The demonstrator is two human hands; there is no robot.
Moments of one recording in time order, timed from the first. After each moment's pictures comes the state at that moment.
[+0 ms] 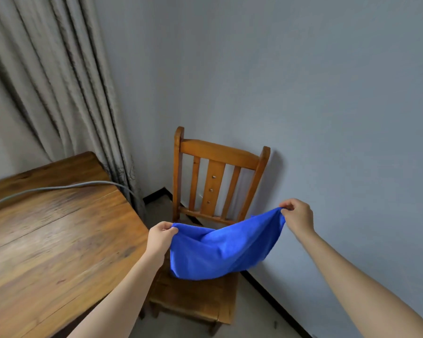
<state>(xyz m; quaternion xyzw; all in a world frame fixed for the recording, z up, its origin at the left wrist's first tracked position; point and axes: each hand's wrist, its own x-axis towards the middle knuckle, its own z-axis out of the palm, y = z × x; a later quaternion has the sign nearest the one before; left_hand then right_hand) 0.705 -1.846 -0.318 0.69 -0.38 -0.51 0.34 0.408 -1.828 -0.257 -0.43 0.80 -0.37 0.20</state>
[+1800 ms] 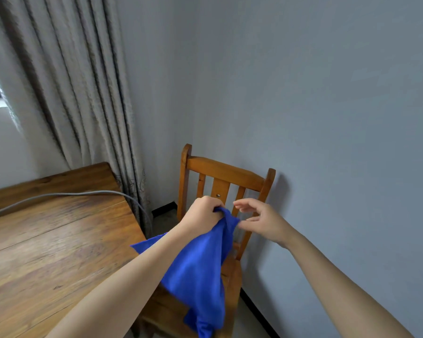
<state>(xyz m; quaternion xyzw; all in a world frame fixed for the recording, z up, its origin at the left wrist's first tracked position) 0.626 -1.867 -0.205 0.52 -0.76 -0.29 0.25 0.457 -1.833 -0.184 -0.70 0.57 -0.24 0.37</state>
